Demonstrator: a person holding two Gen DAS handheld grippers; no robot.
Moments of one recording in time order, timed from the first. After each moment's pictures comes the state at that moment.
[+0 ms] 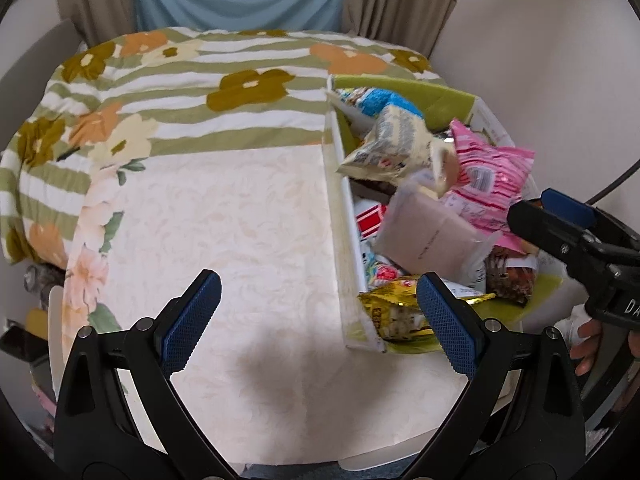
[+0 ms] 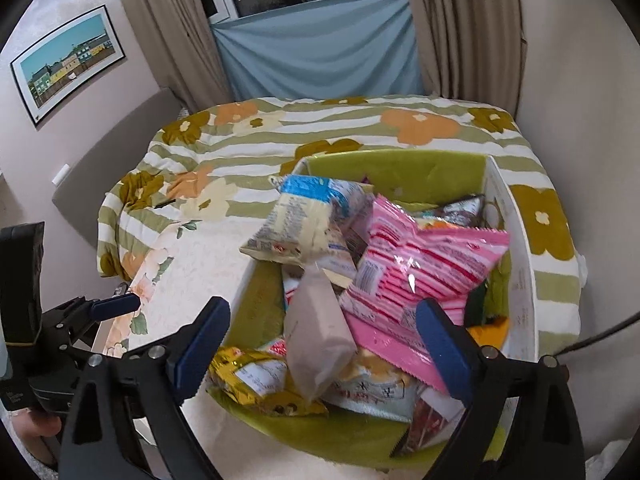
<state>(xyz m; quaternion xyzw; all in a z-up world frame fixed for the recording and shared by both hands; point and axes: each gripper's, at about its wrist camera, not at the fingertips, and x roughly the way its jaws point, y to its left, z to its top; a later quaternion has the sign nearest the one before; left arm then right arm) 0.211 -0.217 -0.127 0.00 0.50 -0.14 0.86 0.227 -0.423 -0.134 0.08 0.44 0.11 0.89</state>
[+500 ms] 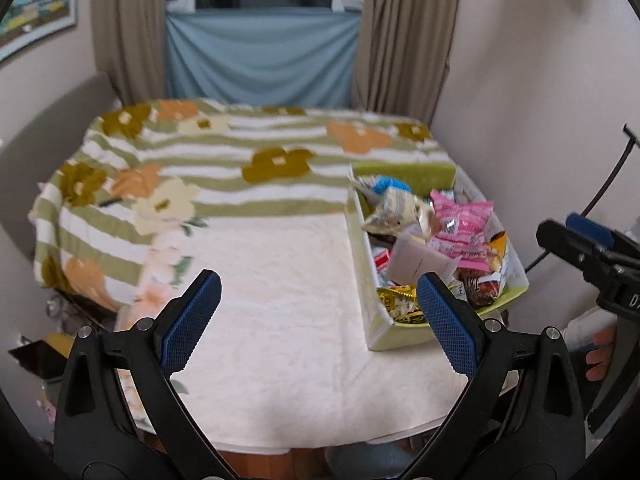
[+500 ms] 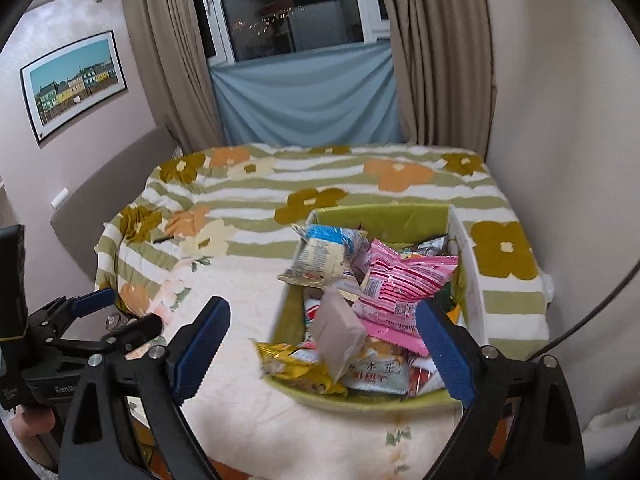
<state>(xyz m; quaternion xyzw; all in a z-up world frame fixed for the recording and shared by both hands) 0.112 -0.148 -0.018 0.00 0.36 -0.11 0.93 0.141 -0.397 -0.044 0.07 0.36 0.06 0.93</state>
